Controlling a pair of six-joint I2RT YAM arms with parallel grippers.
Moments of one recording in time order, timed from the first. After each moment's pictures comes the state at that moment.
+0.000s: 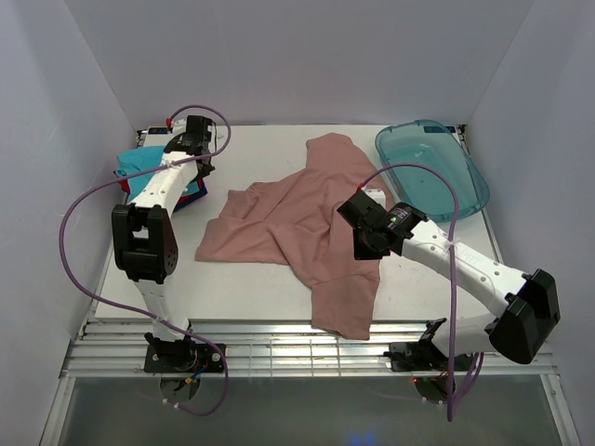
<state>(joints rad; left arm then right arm) -0.14 1.91 1.64 -0.67 -0.48 -0.50 0.82 1.33 1.16 -1.02 0.32 0.67</state>
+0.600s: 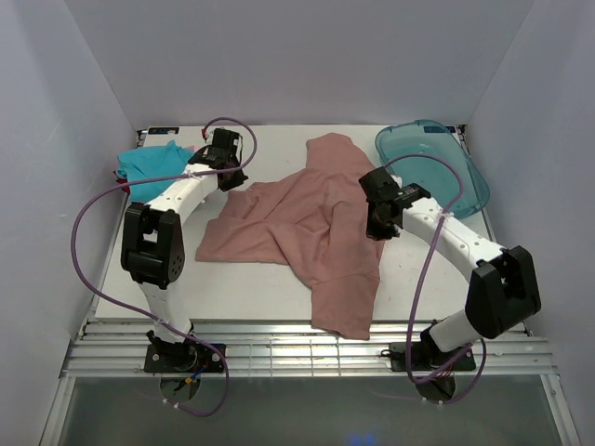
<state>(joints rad) -0.26 1.88 1.50 -0.51 -0.26 -0.55 0.57 1.45 1.15 -0.89 0.27 0.58</state>
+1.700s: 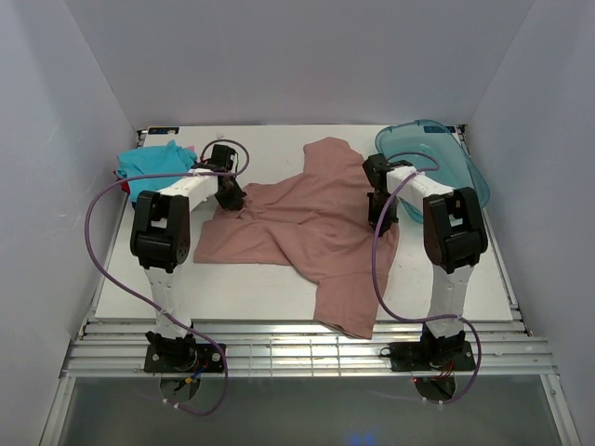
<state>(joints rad) -0.21 2.05 1.46 -0.52 -0.07 -0.69 0.33 2.01 1.43 -0.88 0.14 0.39</state>
